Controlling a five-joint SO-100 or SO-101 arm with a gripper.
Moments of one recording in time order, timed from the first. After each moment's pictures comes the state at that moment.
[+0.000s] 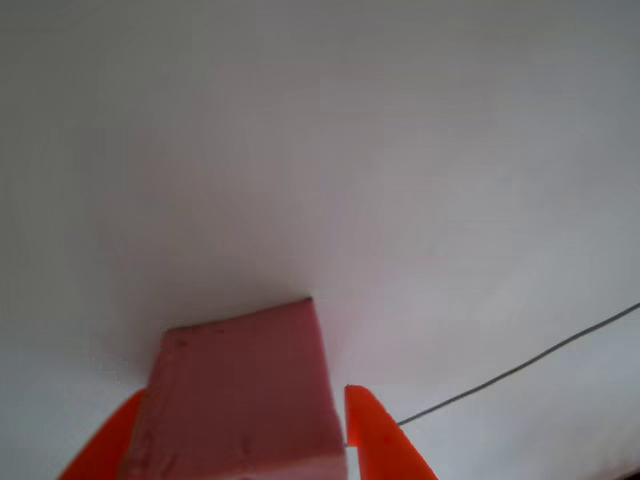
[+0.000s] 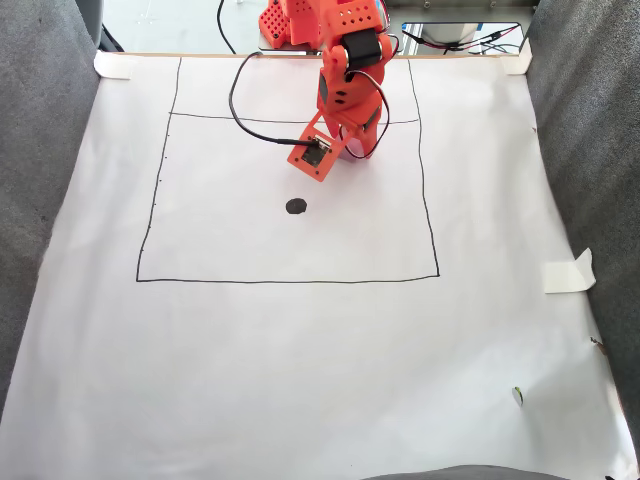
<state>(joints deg) -21.0 67.1 83.0 78.5 -28.6</state>
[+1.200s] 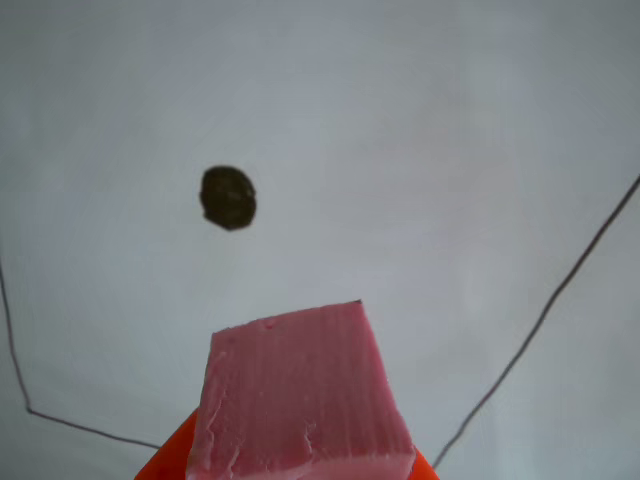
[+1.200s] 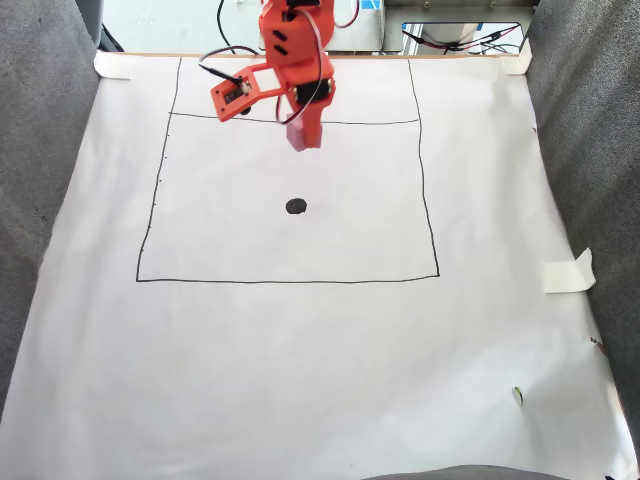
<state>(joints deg) -6.4 75.9 69.5 79.6 -0.5</state>
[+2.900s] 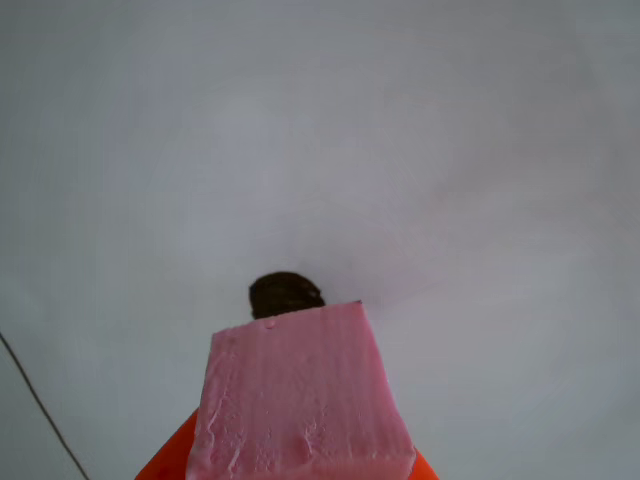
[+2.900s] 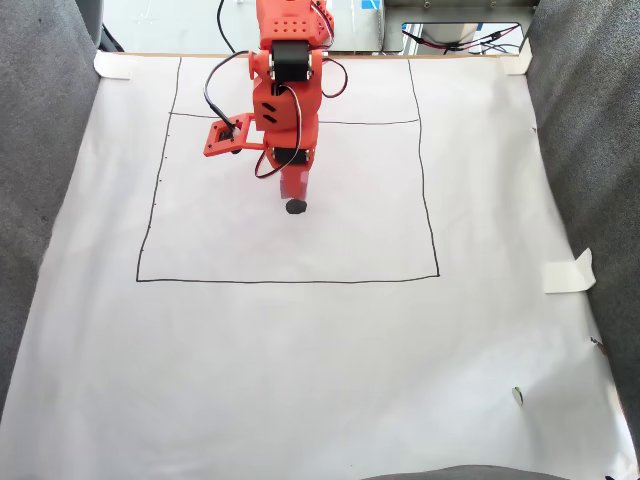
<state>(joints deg) -3.8 45.7 37.8 83.6 17.3</state>
